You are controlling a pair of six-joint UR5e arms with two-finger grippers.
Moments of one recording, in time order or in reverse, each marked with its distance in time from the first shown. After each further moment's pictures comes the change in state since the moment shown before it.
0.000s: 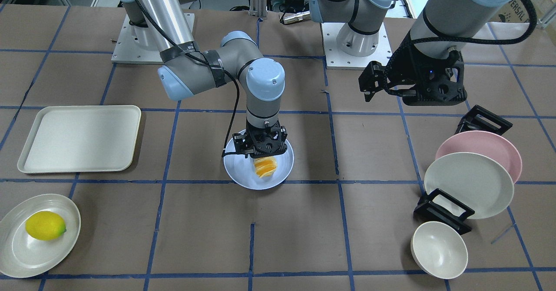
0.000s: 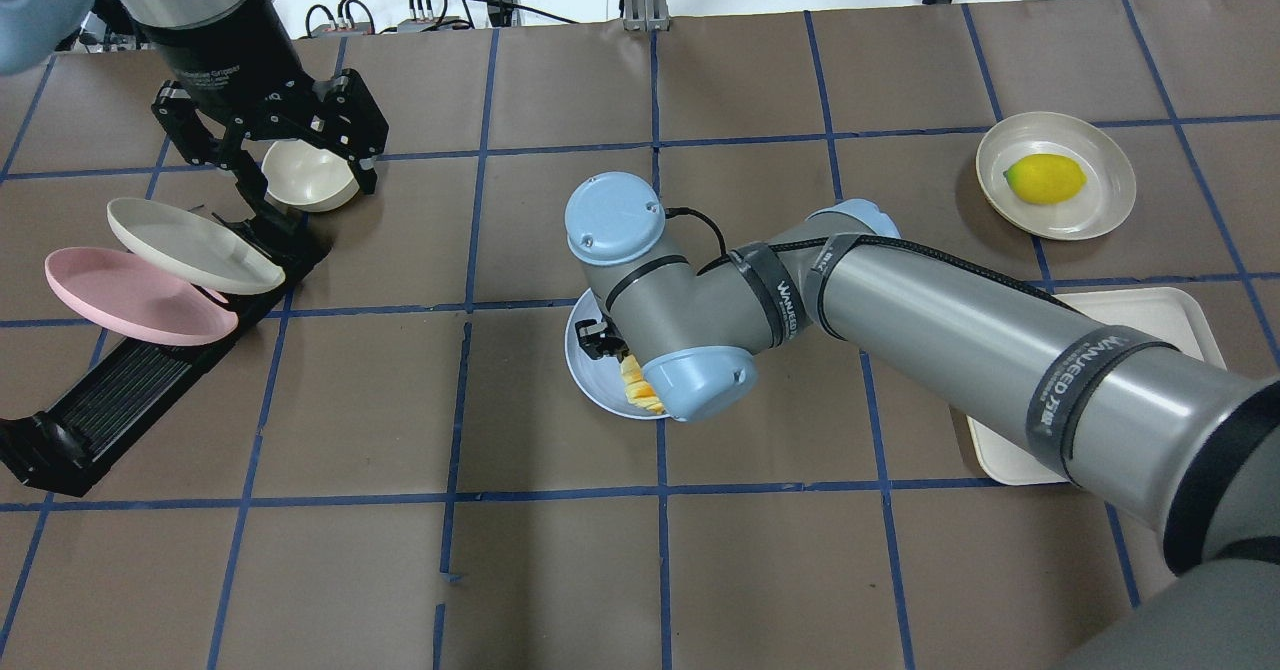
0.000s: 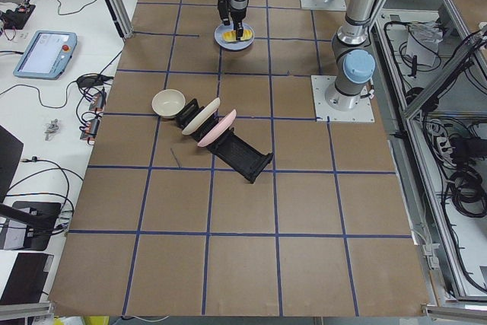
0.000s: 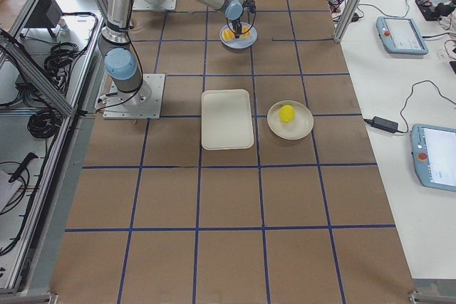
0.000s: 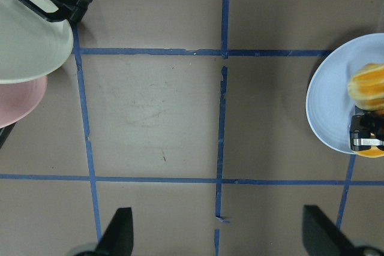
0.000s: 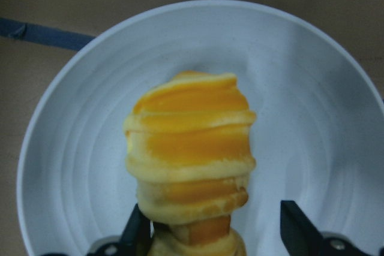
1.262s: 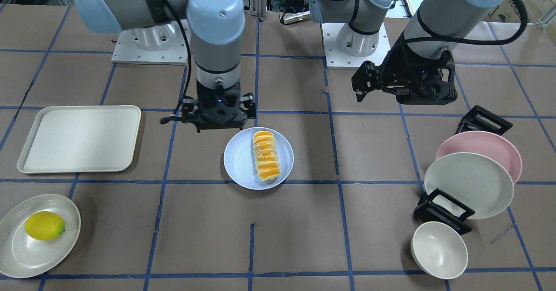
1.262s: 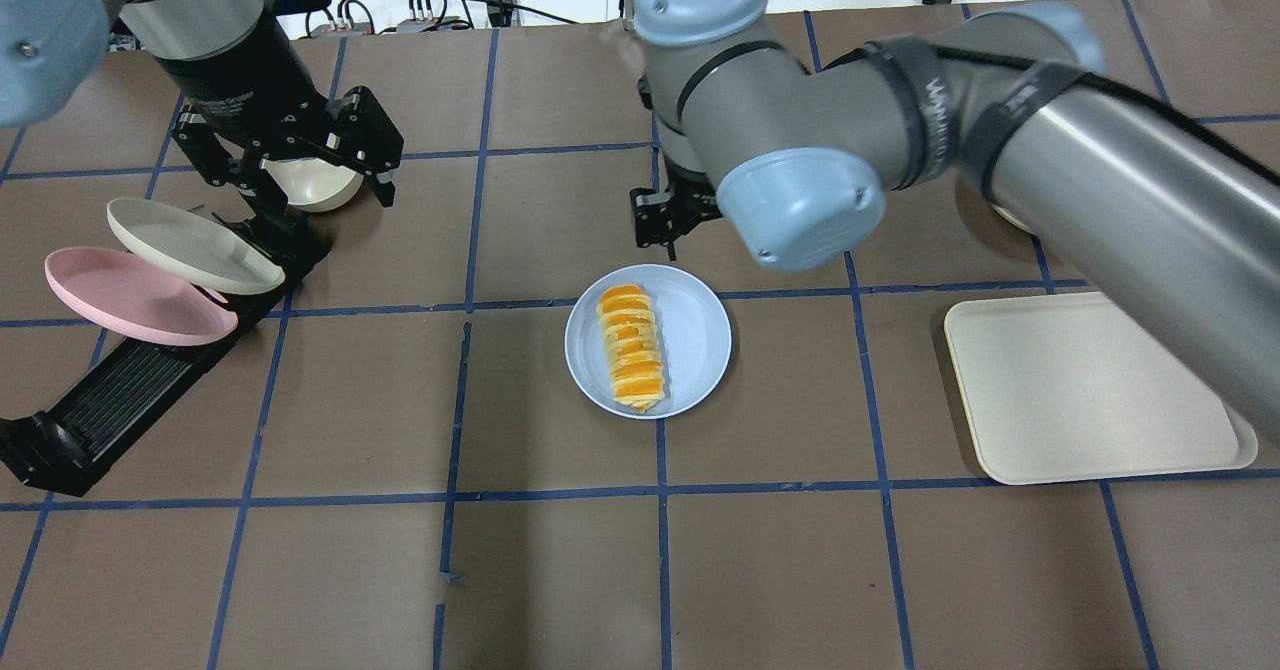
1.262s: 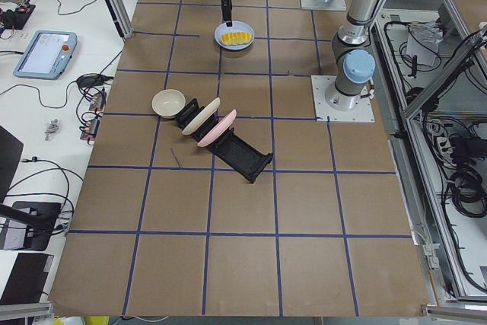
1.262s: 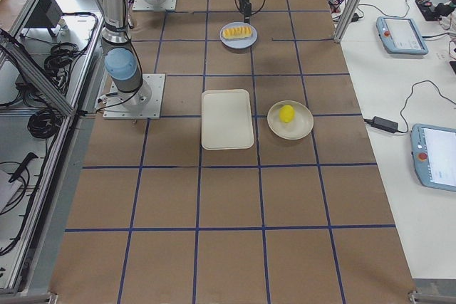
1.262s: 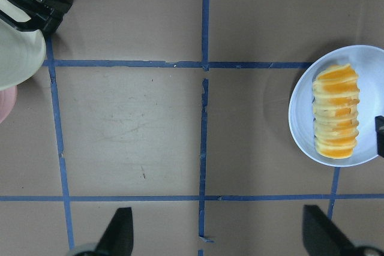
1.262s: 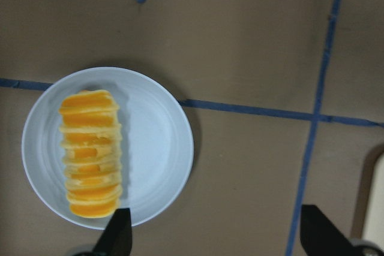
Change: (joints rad) left arm 0.006 0.023 -0.050 0.038 -0.054 0.004; right arm -0.179 -0.278 -0.208 0.501 -0.010 -0.077
